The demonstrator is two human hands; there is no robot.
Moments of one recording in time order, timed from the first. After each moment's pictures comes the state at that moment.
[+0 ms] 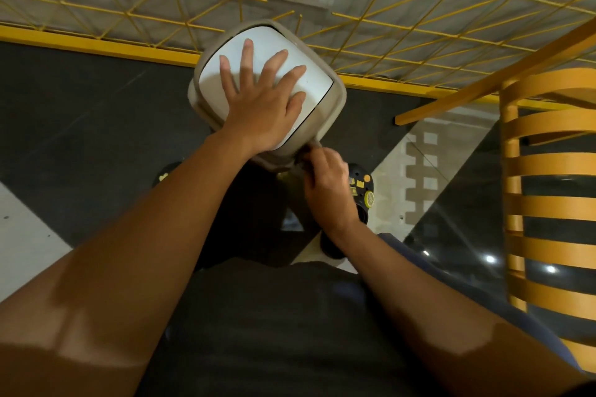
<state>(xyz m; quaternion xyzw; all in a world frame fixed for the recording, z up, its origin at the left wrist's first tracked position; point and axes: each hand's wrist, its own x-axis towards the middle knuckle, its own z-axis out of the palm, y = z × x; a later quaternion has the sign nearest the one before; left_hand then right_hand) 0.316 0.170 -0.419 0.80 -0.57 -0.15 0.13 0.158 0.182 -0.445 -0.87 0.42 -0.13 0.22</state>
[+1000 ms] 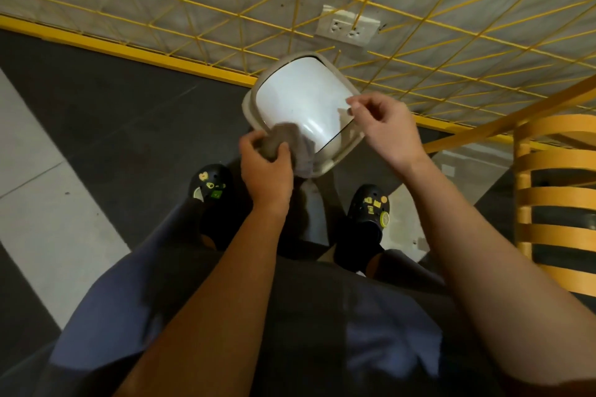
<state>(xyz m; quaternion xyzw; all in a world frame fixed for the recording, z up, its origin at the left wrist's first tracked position) 0.274 0.250 -0.396 0.75 0.05 -0.28 0.59 0.192 0.117 -0.347 -0.76 0.47 -0.11 0.43</state>
